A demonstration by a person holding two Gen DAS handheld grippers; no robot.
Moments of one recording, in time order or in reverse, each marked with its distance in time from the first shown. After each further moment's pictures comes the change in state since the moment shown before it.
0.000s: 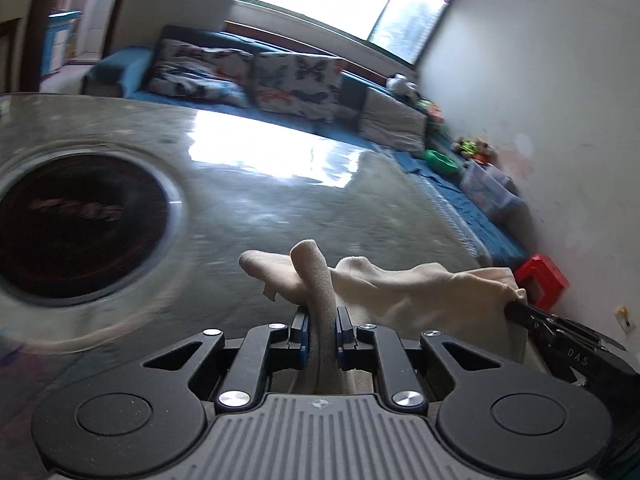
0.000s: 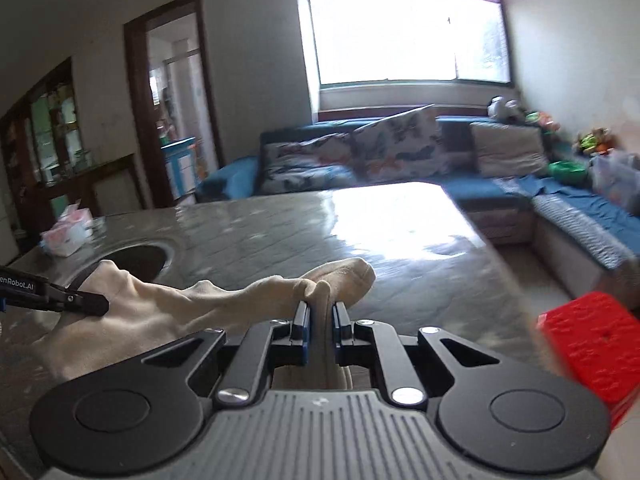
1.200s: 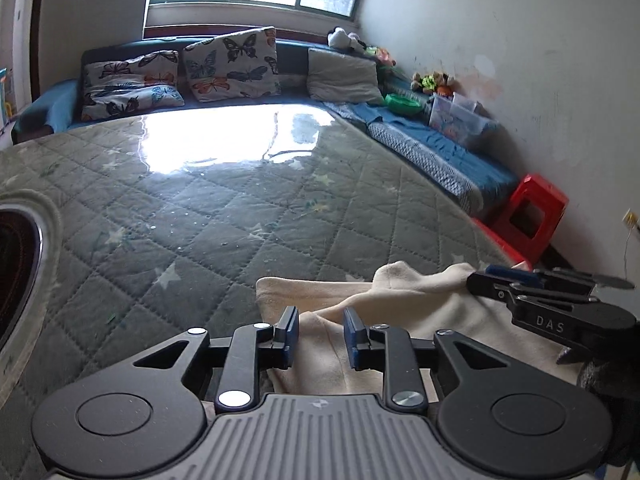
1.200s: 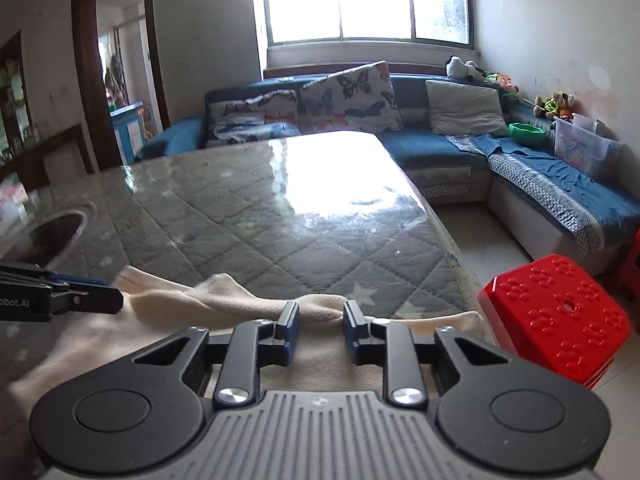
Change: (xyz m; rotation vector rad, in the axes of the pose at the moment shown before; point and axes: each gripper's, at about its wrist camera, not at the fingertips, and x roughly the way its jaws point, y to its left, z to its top) left arm 0.114 -0.078 -0.009 0.260 0.100 0.032; right arm 0.063 -0.048 -0.019 0.024 0.145 -0.130
